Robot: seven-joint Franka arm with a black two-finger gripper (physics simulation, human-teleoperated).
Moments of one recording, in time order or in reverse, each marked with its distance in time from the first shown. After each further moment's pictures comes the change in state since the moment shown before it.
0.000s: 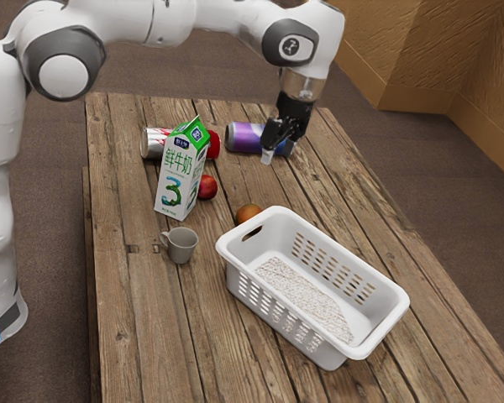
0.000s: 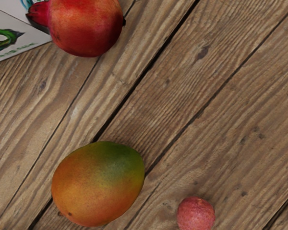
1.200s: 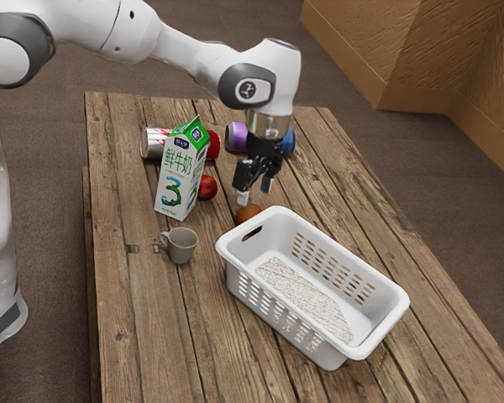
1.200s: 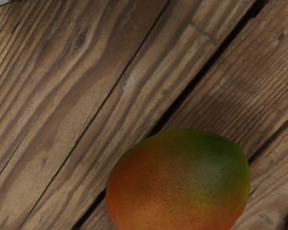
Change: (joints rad) arm -0.052 -0.235 0.008 -0.490 -0.106 0.353 0.003
